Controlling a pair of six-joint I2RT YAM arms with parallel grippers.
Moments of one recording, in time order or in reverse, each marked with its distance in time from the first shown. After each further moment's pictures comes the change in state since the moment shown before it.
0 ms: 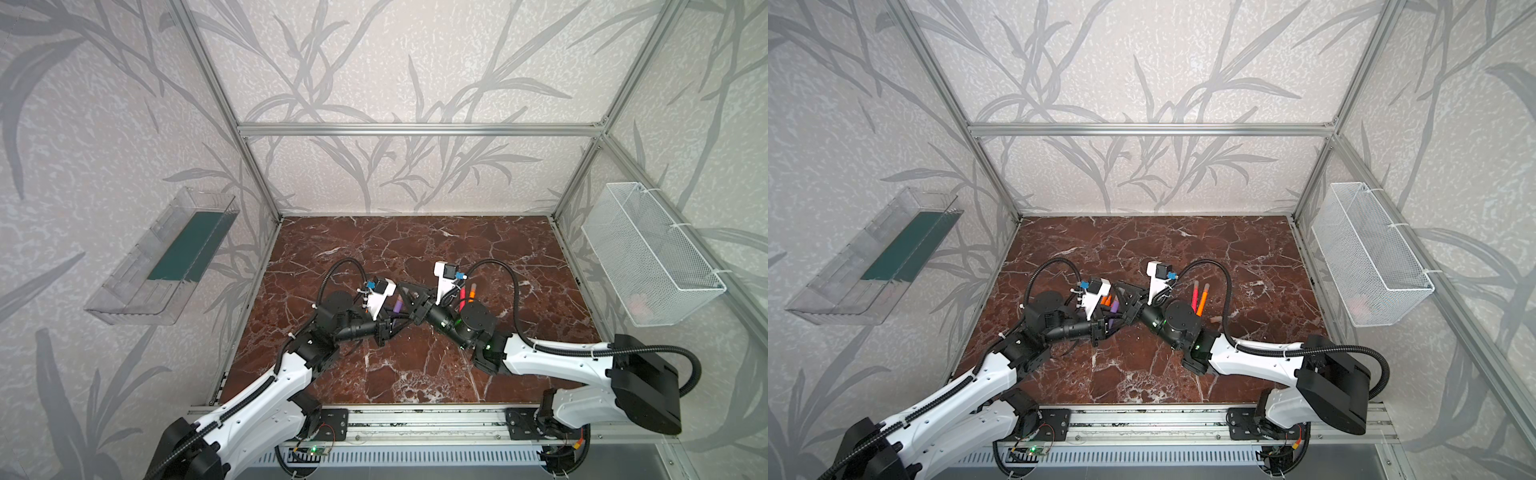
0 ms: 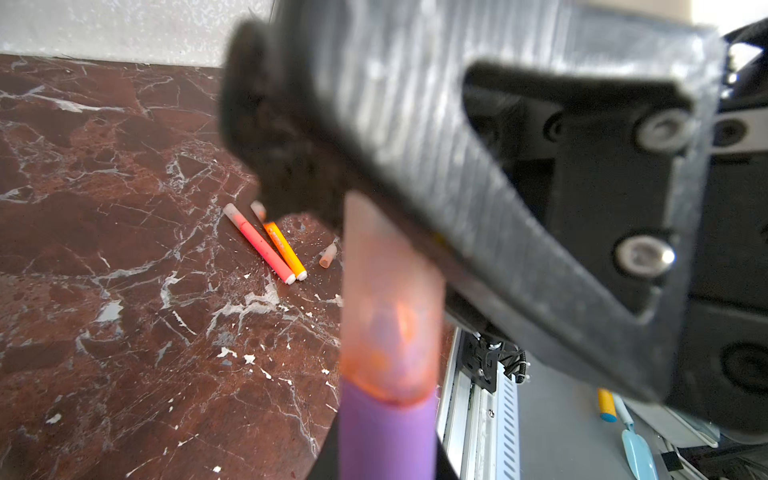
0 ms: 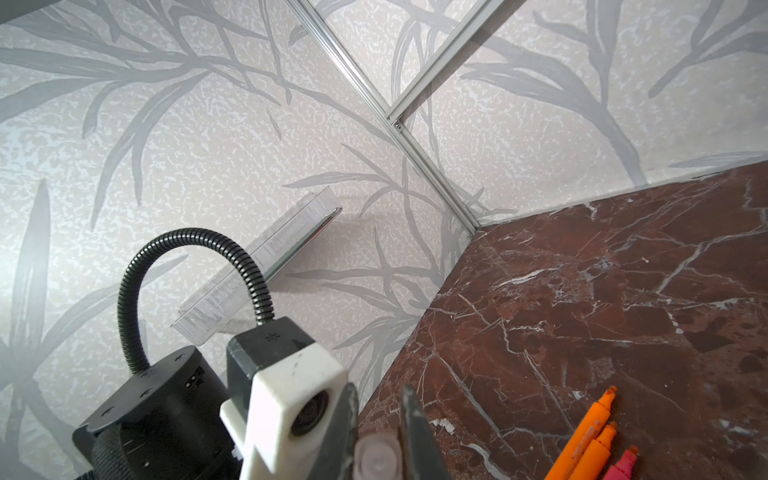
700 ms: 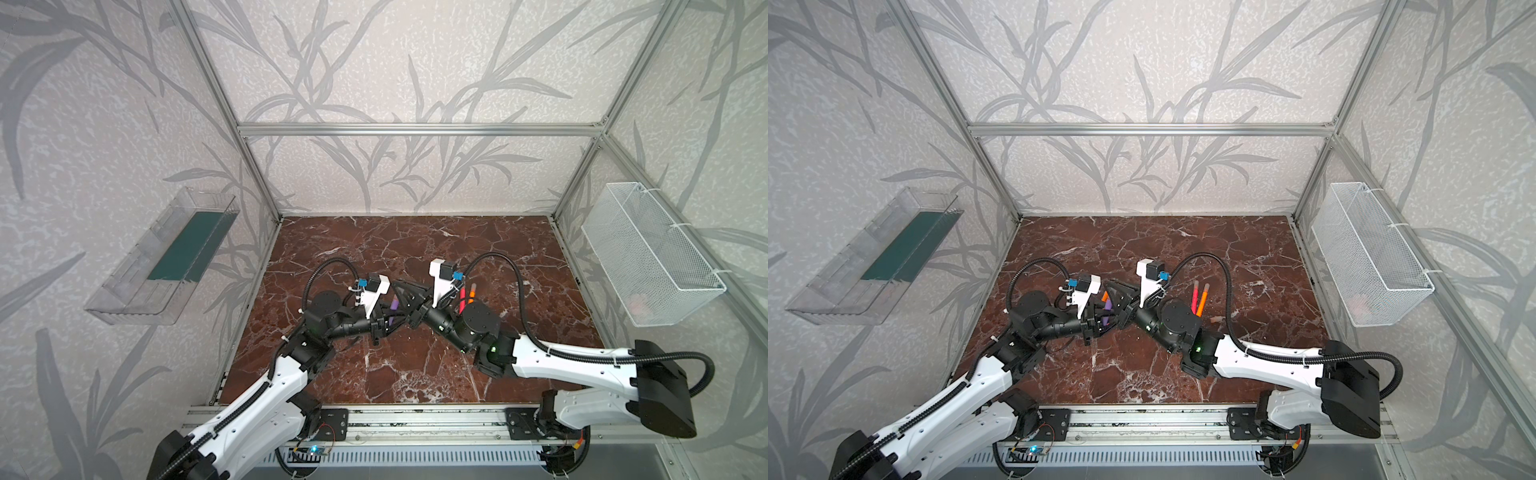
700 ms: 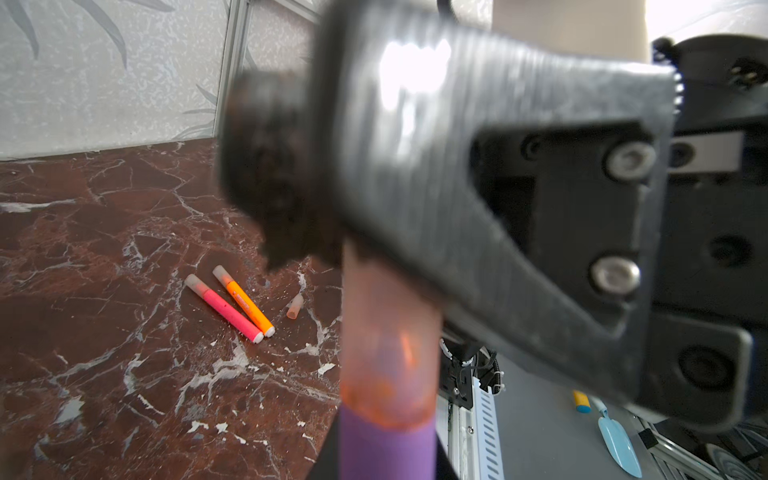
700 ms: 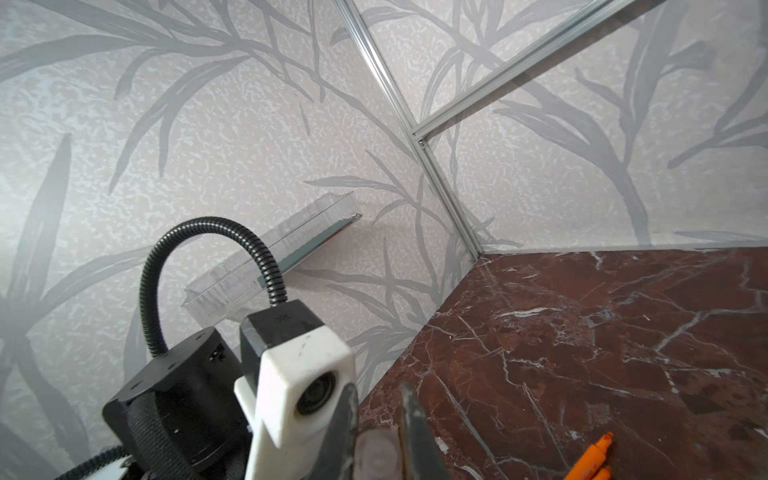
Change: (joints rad) left arm 0.030 -0.042 0.000 0.115 0.105 0.002; right arm 0.099 -0.070 0.106 -0.198 0.104 -0.151
